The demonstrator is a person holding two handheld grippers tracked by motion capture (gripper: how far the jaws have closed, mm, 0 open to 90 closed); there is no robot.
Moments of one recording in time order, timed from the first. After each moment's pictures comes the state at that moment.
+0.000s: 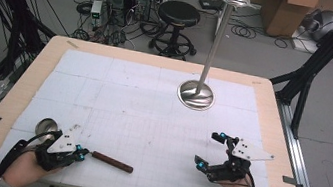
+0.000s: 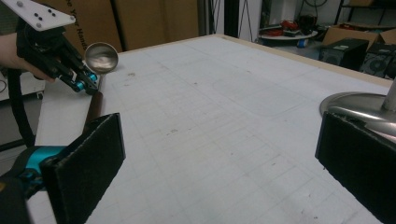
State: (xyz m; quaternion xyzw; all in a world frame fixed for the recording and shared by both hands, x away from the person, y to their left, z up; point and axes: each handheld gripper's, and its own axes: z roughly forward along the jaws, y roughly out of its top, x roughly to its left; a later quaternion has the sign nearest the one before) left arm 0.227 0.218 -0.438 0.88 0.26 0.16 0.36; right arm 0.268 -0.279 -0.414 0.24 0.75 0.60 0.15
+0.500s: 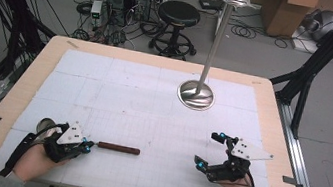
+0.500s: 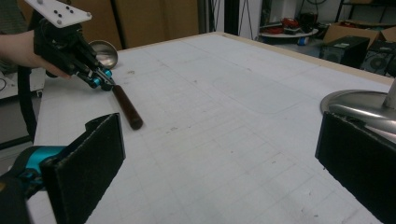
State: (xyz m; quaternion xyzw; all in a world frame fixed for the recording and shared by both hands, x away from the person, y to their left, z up) left arm 0.251 0.209 -0.441 0.88 0.27 0.18 0.35; right arm 0.269 -0.279 -0.415 0.24 0.75 0.60 0.15
